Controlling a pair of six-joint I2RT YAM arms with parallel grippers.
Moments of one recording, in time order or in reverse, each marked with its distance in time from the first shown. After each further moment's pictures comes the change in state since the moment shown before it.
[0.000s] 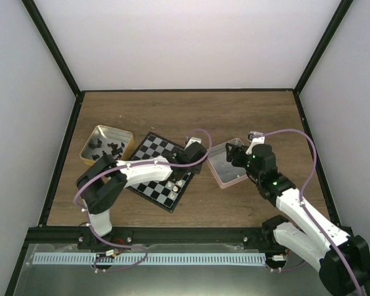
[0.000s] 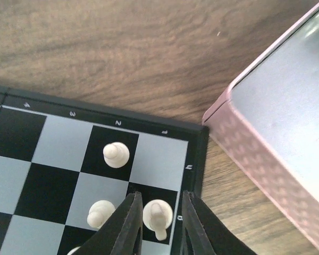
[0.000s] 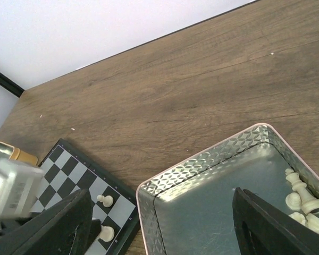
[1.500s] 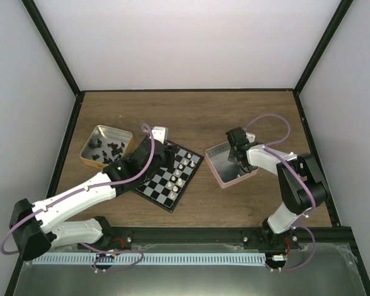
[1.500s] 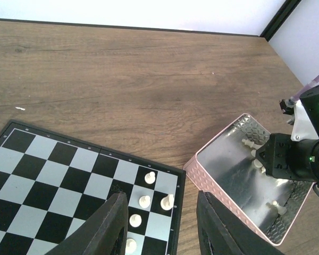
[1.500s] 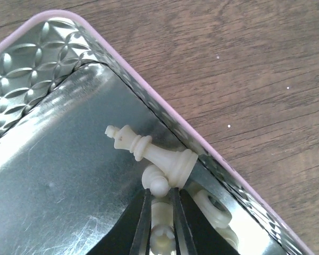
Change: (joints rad) left arm 0.030 -0.699 -0.217 -0.076 -0.023 0.004; right arm -0.047 0.762 0.360 -0.356 0.317 0.097
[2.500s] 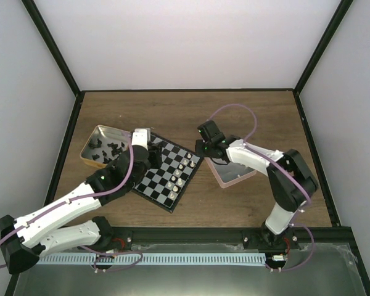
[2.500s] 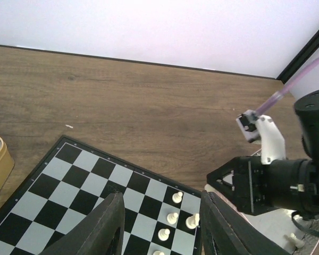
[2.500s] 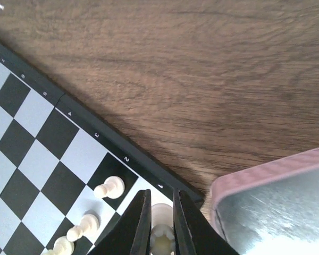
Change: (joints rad) left arm 0.003 -0.189 -0.076 -0.022 -0.141 -0.012; right arm 0.258 0.049 0.216 0.057 -0.301 -0.055
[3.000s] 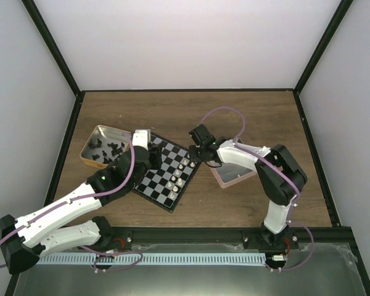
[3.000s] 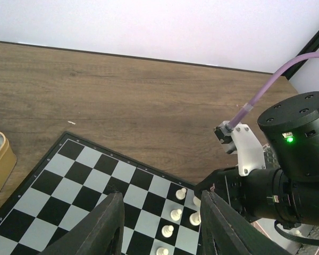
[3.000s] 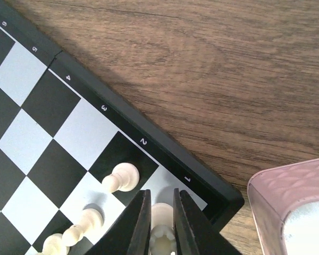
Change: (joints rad) left arm 0.001 0.000 -0.015 0.000 -0.002 0.000; right arm 0.067 0.127 0.061 -0.024 0.000 -0.027
